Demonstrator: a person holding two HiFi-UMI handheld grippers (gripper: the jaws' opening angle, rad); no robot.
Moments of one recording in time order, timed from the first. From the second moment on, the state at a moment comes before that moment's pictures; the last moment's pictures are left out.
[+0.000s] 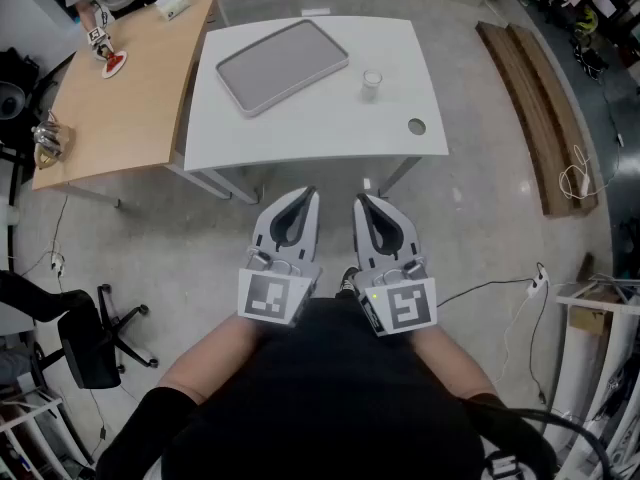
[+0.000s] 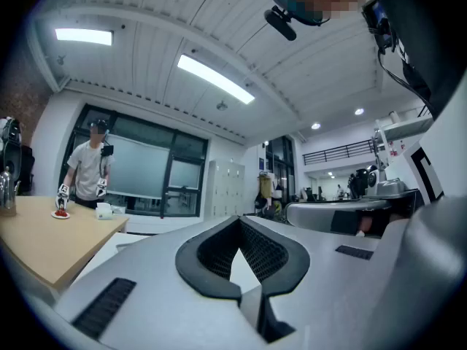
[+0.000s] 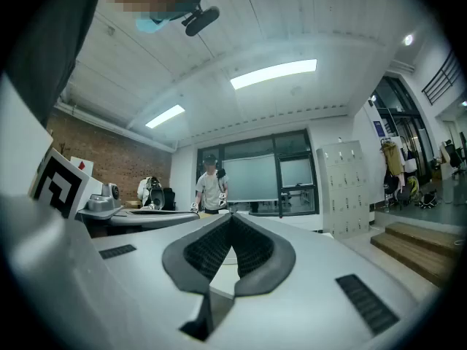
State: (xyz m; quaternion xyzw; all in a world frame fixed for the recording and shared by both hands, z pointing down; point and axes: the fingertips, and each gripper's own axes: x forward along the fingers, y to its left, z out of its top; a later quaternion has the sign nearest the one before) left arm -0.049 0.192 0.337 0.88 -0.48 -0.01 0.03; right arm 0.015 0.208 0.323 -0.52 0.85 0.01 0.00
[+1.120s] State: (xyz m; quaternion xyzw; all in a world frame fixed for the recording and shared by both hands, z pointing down) left arm 0.044 0.170 0.358 0.85 -0.52 0.03 0.02; right arm 0.148 0.160 0.322 -0.49 0.87 0.04 -0.02
